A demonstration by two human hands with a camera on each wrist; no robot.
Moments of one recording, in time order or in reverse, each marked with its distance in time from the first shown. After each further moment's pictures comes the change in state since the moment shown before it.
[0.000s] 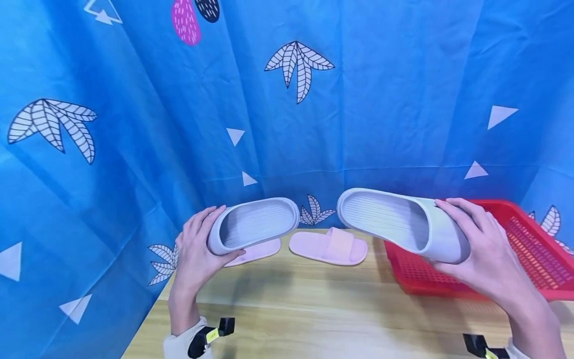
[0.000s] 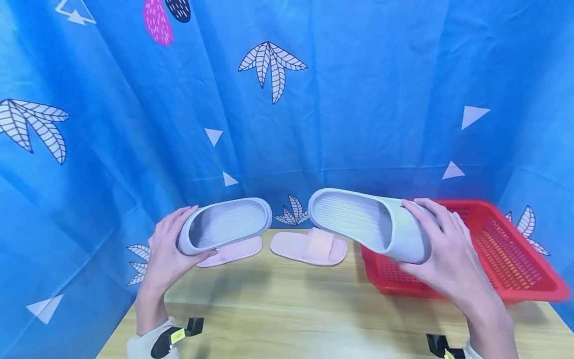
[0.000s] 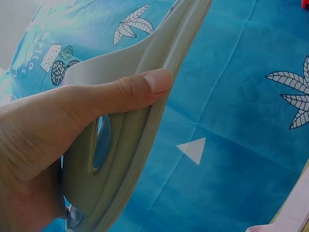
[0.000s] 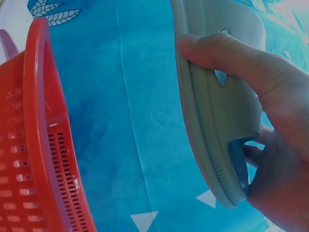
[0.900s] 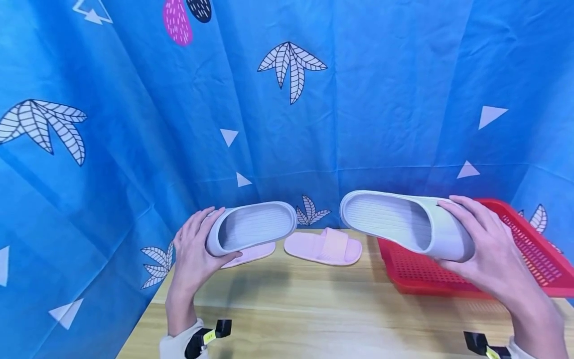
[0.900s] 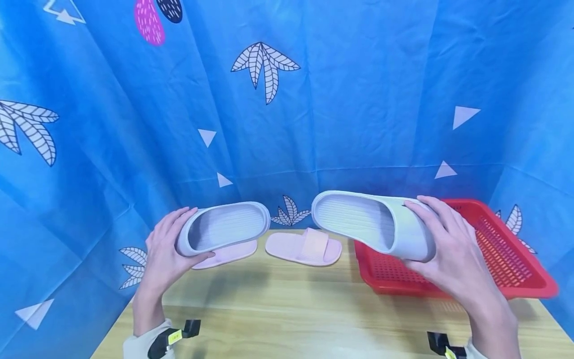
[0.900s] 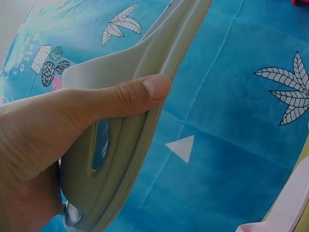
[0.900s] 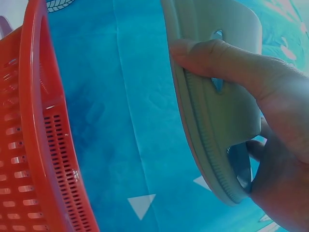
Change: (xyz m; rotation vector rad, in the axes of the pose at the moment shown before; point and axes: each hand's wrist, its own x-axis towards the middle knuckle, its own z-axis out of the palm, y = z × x) left_hand 0.001 -0.001 0.009 0.019 -0.007 0.058; right_hand -0.006 0.011 -0.013 -0.030 -0.025 0.027
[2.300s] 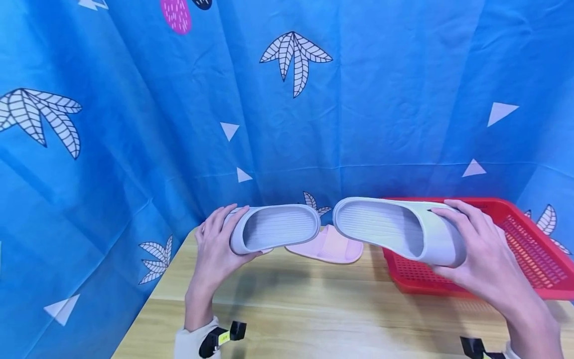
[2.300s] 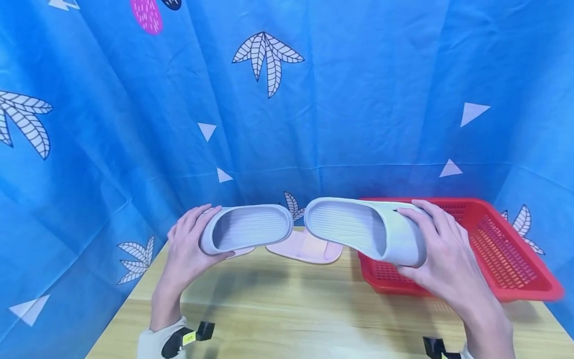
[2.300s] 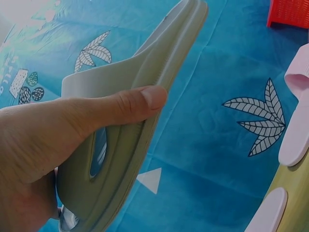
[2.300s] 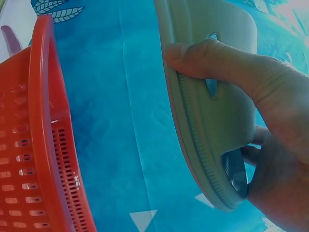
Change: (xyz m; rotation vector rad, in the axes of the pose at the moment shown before) left_hand 0.006 0.026 0.031 0.012 -0.017 0.073; right_hand 0.004 -0.012 0.014 -0.016 -0.024 -0.015
